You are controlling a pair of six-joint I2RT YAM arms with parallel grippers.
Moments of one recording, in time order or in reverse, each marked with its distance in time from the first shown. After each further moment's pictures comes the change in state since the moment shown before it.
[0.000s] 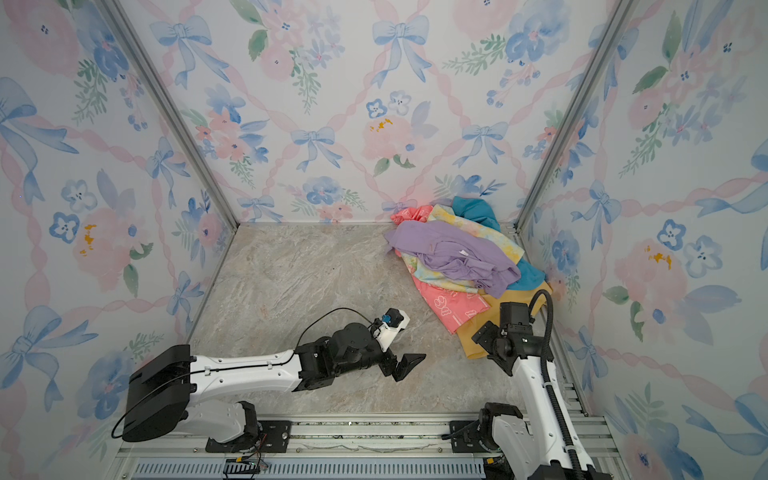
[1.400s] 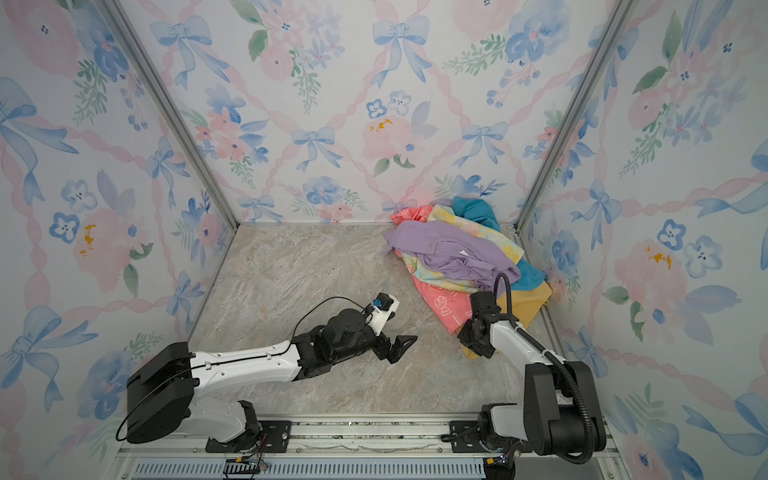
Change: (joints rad) left arm 0.113 0.005 0.005 -0.010 0.024 -0.031; right arm 0.151 0.420 0.000 0.277 0.008 -0.026
